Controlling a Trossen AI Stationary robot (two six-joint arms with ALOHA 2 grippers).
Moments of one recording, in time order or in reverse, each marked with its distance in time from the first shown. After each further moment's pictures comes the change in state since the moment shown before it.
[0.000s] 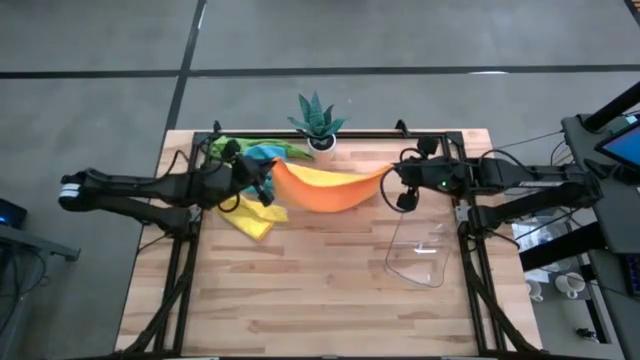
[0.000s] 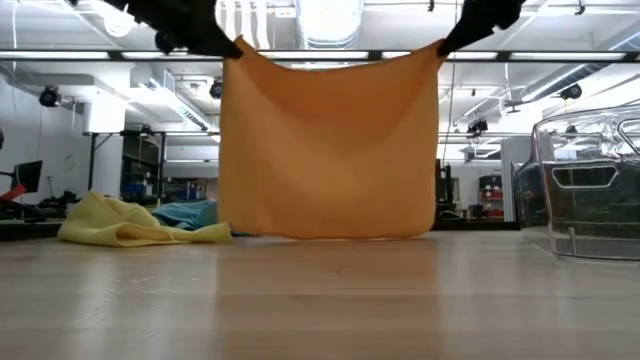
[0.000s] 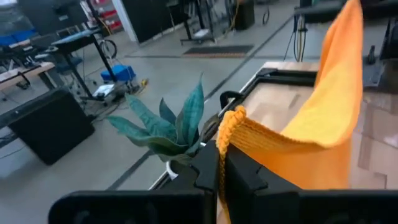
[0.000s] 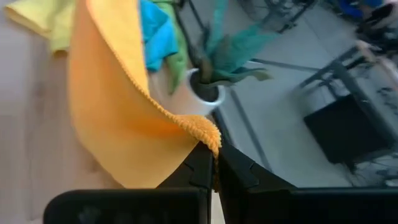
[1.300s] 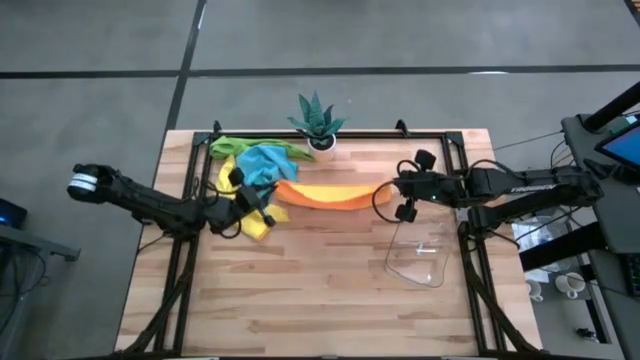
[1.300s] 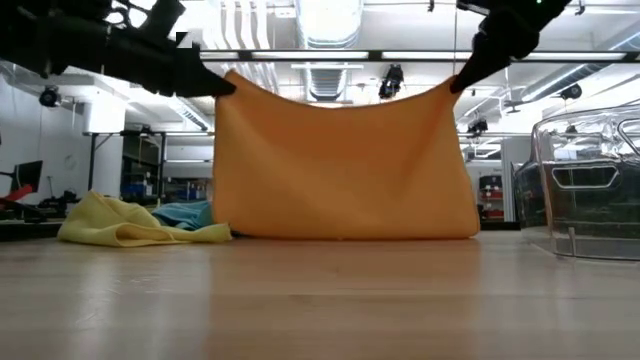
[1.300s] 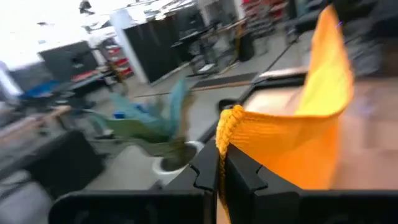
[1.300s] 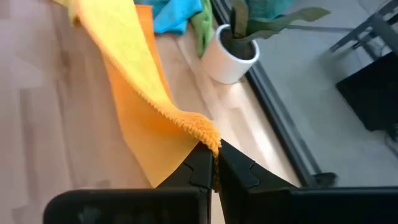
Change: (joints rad) left arm -0.186 0.141 -0.392 0.709 -0.154 0.174; right arm 0.056 -0.006 -0.161 0.000 -0.044 0.228
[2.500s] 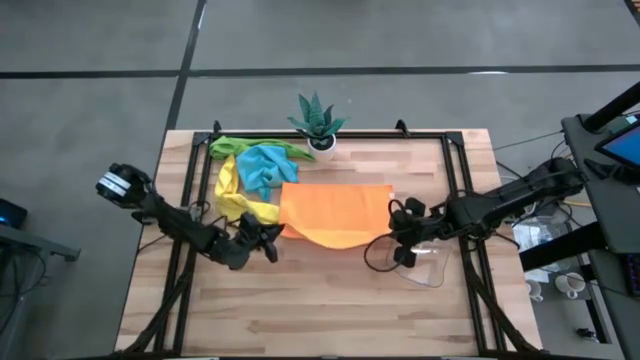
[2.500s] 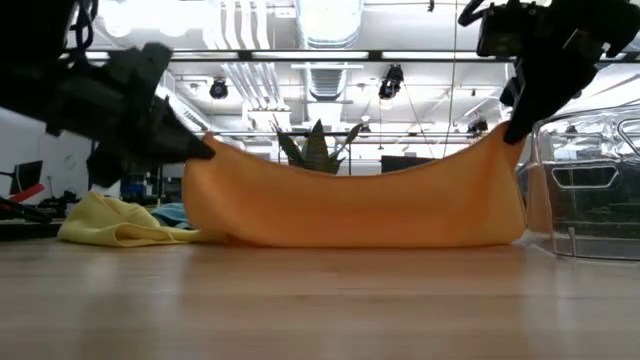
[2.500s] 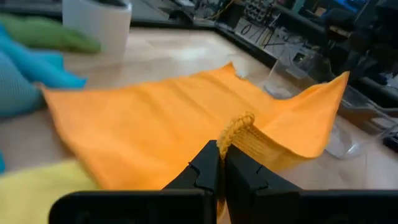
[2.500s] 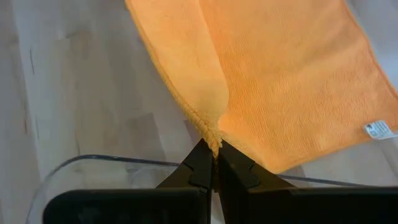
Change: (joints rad) left arm -0.341 0.381 0.014 -0.130 -0.174 -1.178; right arm 0.266 0.177 -0.103 -0.001 -0.288 0.534
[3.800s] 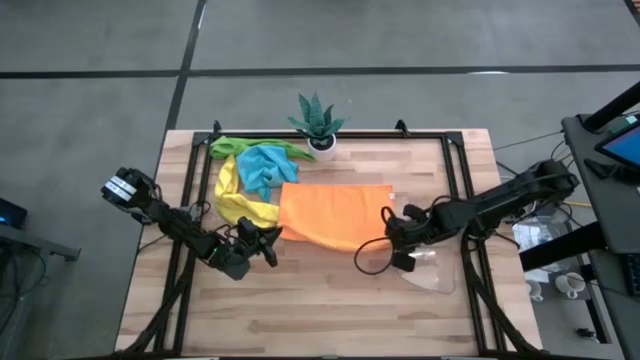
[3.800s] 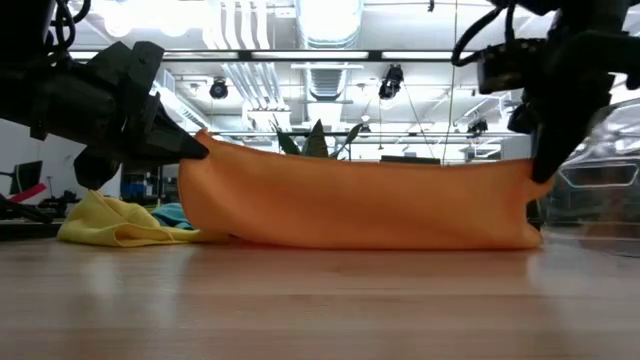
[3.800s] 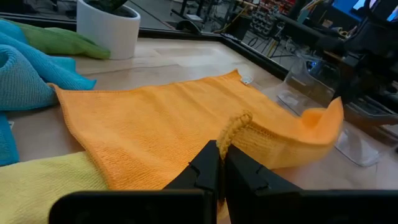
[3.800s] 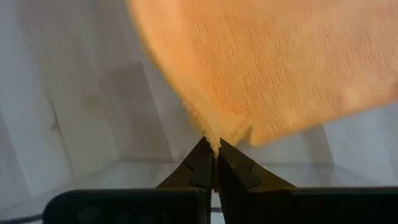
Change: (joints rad) left arm -0.065 0.056 0.023 0.000 -0.129 -0.025; right arm -0.023 0.123 0.003 -0.076 -0.122 0.017
